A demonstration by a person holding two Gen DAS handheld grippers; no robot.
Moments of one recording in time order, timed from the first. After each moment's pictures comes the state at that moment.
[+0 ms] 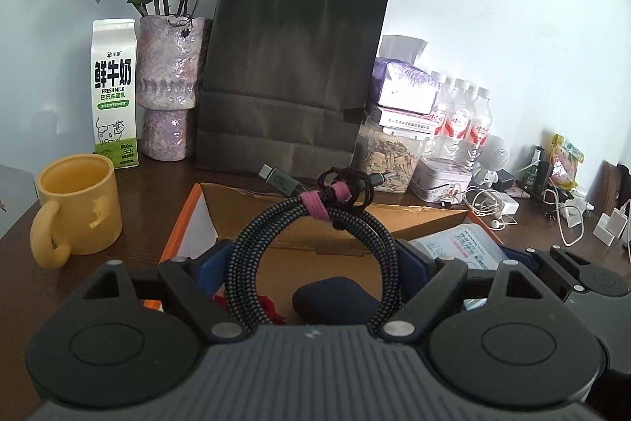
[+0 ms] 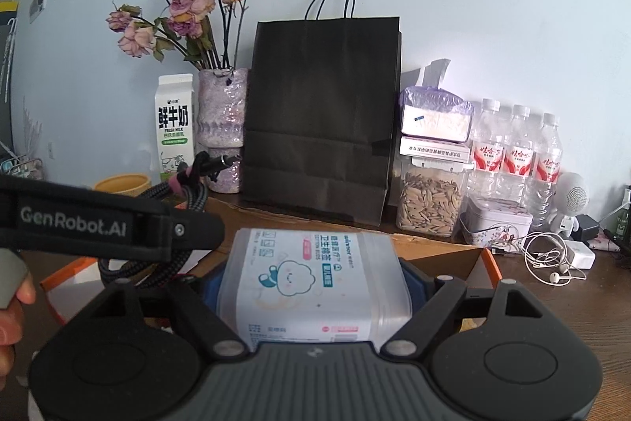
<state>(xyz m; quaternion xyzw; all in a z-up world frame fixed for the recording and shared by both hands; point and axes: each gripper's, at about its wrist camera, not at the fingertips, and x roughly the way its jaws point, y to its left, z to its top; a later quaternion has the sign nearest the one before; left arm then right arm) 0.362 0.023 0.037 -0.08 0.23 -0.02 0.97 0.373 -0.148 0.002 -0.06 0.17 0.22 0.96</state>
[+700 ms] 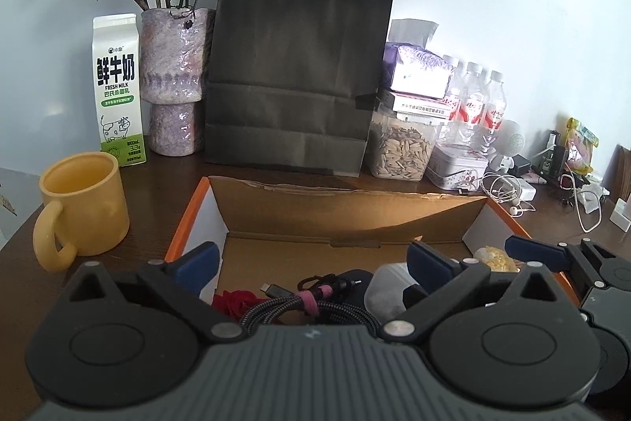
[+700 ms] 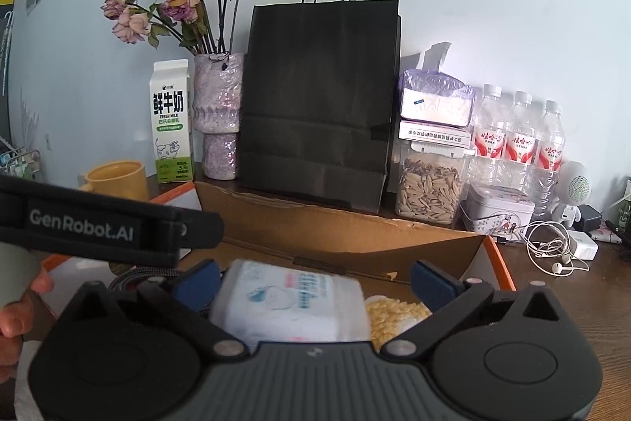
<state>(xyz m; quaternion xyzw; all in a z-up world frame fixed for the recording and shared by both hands) 0.370 0.020 0.028 -0.06 0.24 0.00 0.97 0.379 -0.148 -0.006 -0.07 0.19 0.22 0.95</state>
